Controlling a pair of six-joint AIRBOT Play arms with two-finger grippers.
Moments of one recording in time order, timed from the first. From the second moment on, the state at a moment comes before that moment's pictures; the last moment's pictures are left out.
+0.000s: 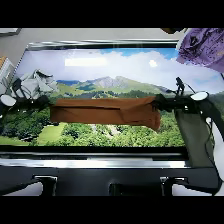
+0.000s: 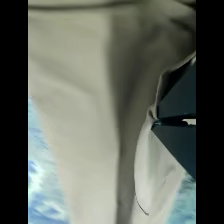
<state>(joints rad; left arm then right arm) 0.37 -1.38 1.06 1.14 -0.80 -1.56 -0.16 -1.48 1.10 -0.68 0.98 1.21</state>
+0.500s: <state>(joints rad) 0.33 -1.57 1.22 1.14 -0.83 -1.57 -0.19 -1.61 1.25 -0.75 1.04 1.31</state>
